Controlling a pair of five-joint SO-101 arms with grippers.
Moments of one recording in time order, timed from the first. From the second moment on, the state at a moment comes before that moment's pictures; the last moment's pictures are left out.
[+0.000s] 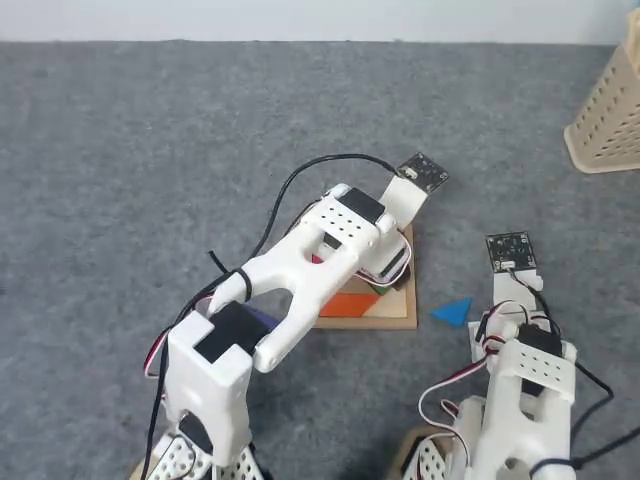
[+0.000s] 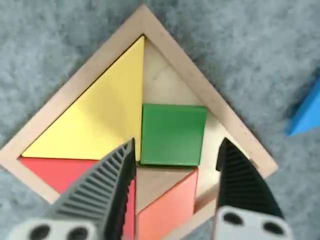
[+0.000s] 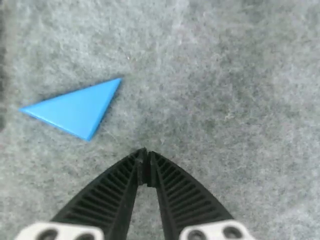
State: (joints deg) left arm 32.1 22.2 5.0 67.6 0.7; right arm 17.9 -47.0 79.9 46.8 25.3
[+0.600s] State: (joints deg) left arm 16.9 13.1 5.9 73.2 0.6; right arm 17.9 -47.0 79.9 46.8 25.3
